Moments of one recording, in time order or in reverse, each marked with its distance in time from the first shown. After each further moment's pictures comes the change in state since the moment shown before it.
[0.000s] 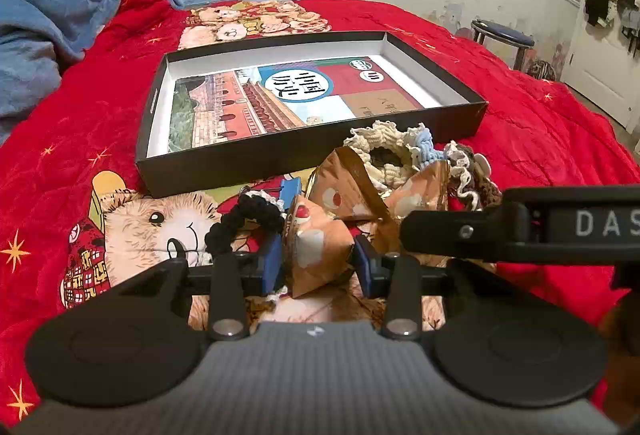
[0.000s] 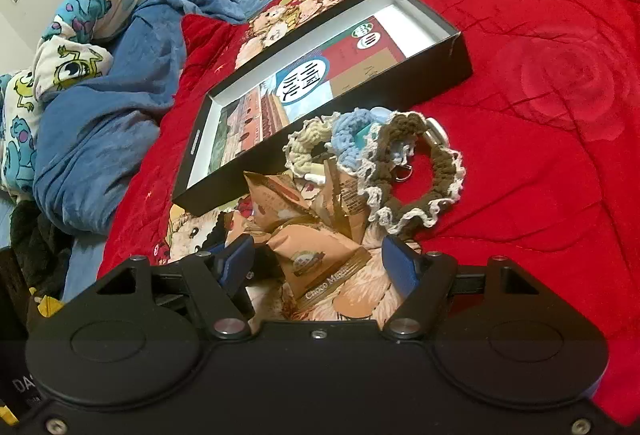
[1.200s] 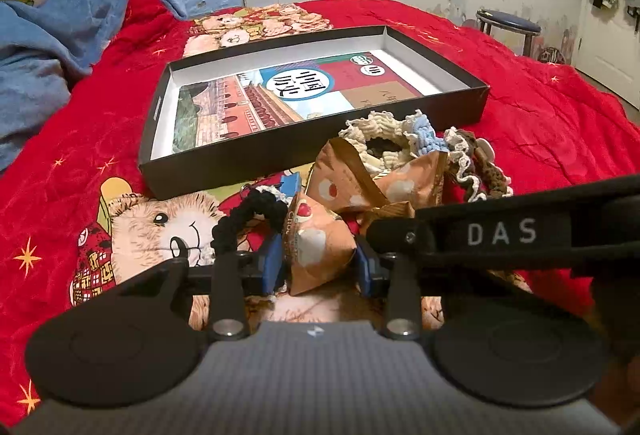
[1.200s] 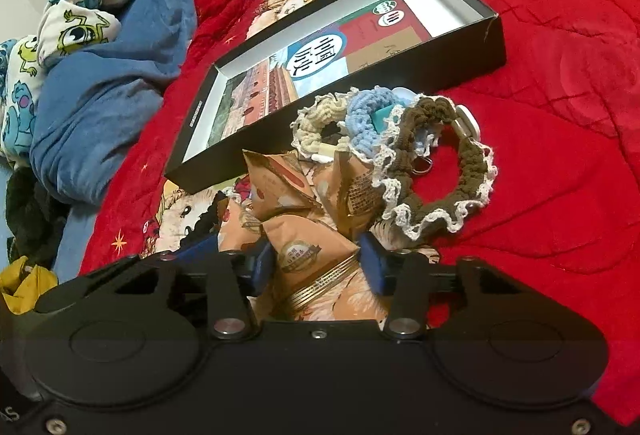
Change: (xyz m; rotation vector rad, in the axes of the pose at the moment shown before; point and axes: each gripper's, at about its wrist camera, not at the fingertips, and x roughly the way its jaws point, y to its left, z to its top) left arm -0.001 -0.017 -0.008 0.049 -0.009 0.074; right arm 0.030 0.003 -0.002 -0.075 0.054 0.009
